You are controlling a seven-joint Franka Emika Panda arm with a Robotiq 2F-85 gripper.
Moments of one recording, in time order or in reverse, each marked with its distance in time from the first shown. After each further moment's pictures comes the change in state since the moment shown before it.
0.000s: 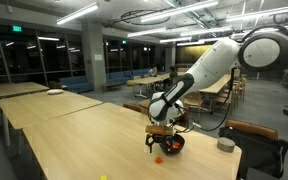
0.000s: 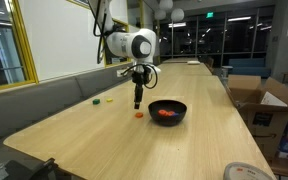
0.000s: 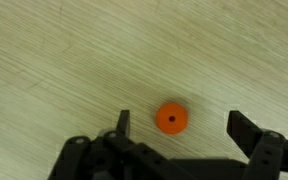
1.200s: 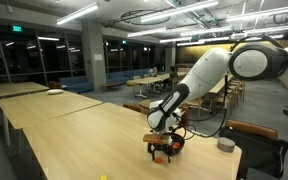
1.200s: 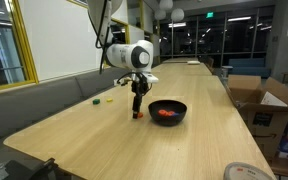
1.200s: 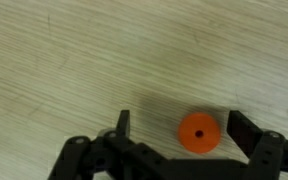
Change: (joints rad) arm 0.075 0.090 -0.065 0.028 -0.035 -0.001 0.198
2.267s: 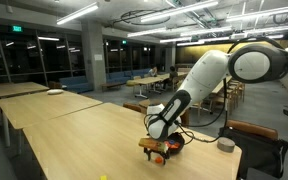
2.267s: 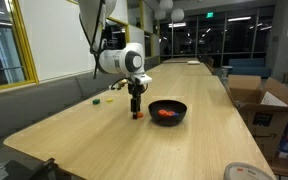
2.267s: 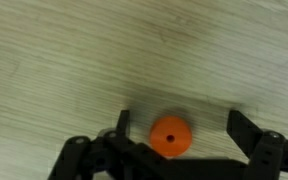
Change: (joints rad) arm 0.075 0.013 -0.025 -0.043 -0.101 0.200 0.164
